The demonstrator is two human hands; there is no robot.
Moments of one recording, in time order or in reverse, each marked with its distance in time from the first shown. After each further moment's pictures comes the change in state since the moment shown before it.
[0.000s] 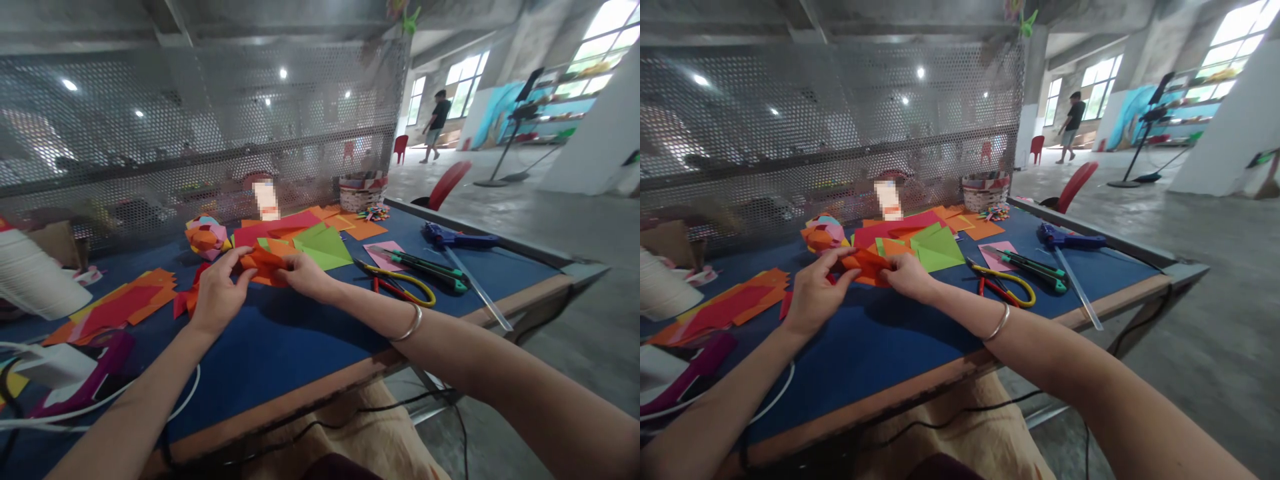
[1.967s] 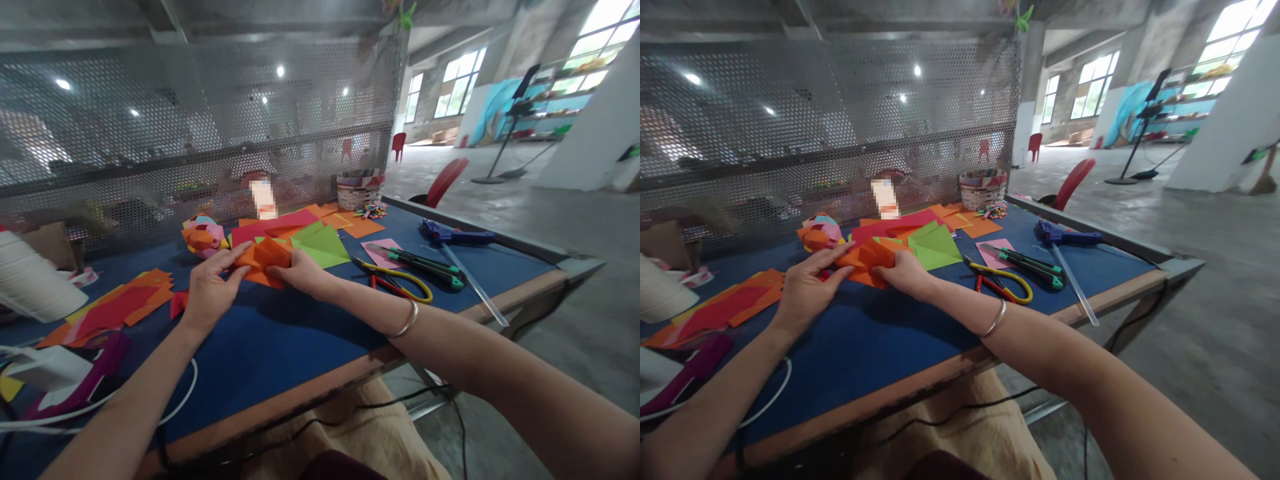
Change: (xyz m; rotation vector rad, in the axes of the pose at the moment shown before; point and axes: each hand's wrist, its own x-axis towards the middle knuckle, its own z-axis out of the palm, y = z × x) left_hand 0.003 -0.005 -0.003 -0.131 -0.027 0.010; right_hand -0.003 -0.007 -0.005 -0.117 -0.051 0.020
